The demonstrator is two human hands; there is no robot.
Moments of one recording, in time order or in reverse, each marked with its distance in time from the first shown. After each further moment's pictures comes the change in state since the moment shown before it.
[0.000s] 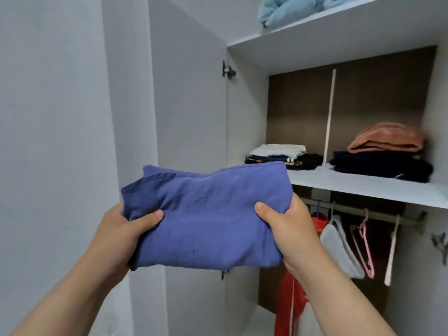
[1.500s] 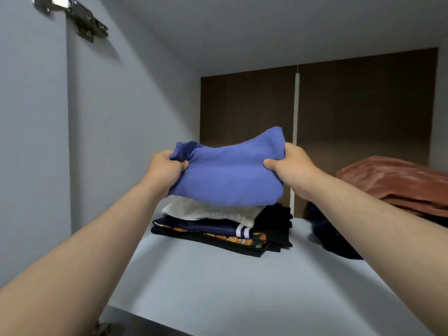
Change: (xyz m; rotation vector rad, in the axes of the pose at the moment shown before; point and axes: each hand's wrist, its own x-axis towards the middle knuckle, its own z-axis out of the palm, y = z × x) left_hand 0.597 -0.122 0.435 0.169 -0.211 0.154; right_hand 0.596 0.116 -0.224 -0.665 0.196 -0.078
